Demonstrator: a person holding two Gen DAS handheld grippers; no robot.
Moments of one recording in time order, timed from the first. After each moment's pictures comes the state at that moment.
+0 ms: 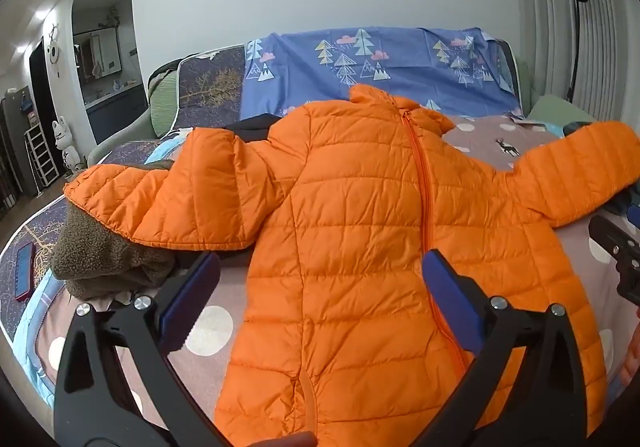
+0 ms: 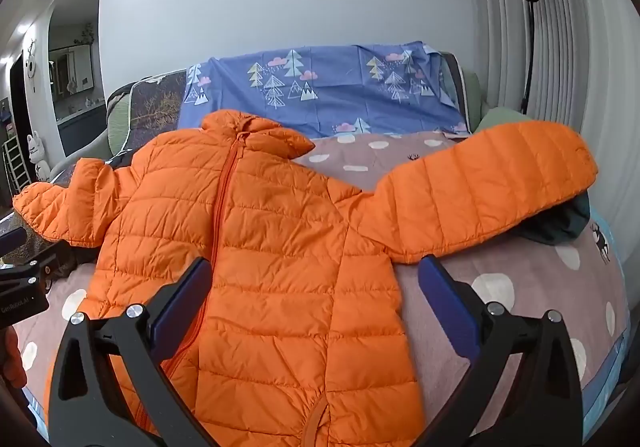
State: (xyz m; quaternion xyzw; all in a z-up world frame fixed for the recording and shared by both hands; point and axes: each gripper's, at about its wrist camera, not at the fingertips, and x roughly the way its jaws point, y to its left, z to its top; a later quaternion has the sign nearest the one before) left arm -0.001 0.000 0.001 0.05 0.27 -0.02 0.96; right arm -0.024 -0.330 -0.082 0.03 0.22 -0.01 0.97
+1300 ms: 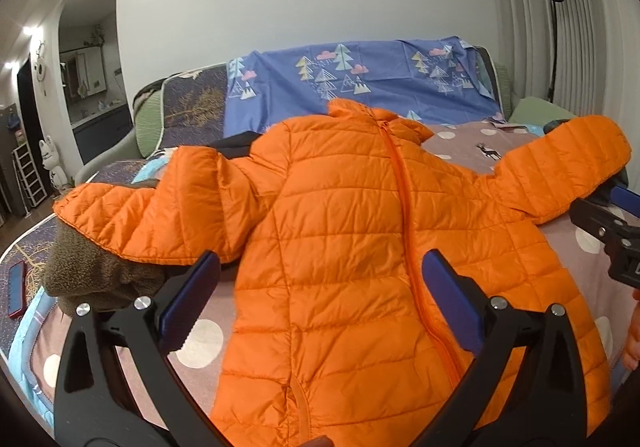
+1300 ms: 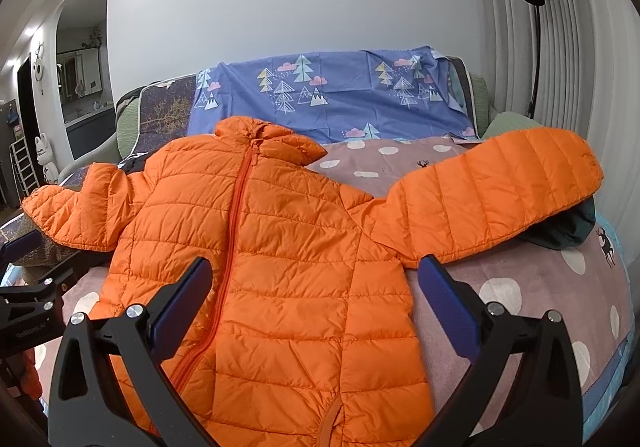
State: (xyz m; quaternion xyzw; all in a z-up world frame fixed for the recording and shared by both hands) left arm -0.011 -0.005 0.000 0.06 0.25 -0.05 0.97; right arm -0.028 -0.327 -0.077 0.02 0.22 0.00 0.98
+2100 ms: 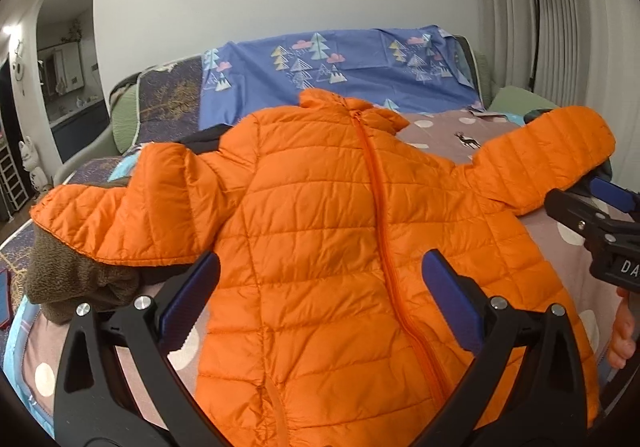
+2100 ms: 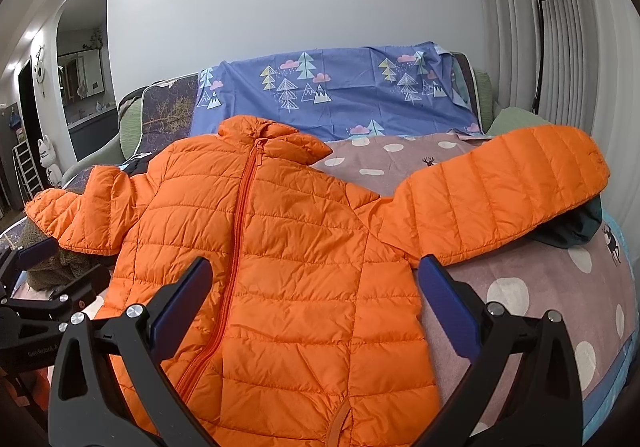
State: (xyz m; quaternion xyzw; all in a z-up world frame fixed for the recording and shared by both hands) left arm -0.002 -0.020 -0.003 0.06 0.27 -0.10 0.95; right arm -0.021 -0.323 -0.074 0.03 0.23 0.00 0.97
